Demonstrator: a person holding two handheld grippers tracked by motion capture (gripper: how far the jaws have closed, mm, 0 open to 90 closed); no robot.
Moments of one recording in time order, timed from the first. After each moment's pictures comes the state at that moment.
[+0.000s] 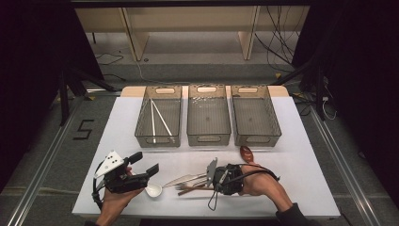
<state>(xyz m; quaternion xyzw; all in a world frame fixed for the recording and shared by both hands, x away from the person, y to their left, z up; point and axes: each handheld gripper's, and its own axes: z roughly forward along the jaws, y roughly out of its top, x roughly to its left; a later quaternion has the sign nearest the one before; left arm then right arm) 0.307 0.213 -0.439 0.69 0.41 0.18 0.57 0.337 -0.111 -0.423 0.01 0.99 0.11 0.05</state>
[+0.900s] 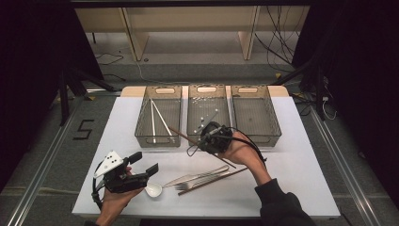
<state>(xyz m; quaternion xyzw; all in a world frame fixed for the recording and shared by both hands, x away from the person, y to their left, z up) 0.307 0.214 -0.439 0.69 0.41 0.18 0.57 0.417 -0.082 -0.370 0.19 0.94 0.26 0.10</state>
